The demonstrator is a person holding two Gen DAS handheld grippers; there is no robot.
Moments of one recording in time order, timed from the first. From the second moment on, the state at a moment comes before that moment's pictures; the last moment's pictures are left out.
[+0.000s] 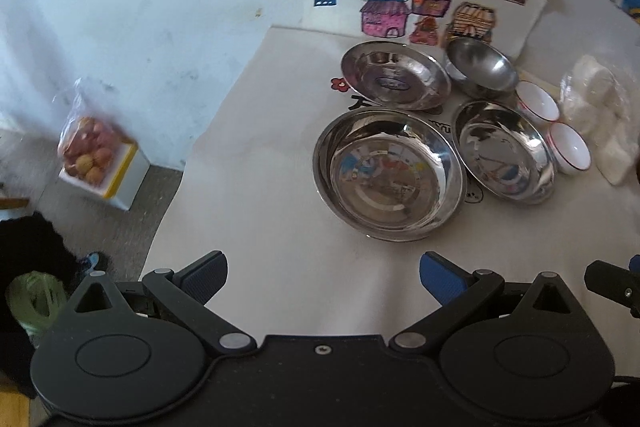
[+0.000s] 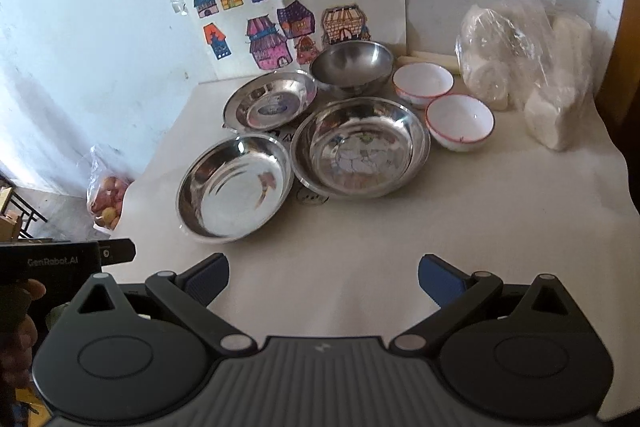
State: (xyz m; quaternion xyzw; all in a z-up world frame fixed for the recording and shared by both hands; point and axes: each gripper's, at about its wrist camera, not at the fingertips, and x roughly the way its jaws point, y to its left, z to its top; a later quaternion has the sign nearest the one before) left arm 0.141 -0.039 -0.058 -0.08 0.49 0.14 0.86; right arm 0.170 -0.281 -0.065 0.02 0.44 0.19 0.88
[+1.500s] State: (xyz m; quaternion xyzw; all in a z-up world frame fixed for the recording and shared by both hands) left arm 0.304 0.040 -0.145 -0.06 0.59 -0.02 0.81; right arm 0.278 -0.180 -0.151 0.09 0.54 0.17 0.82
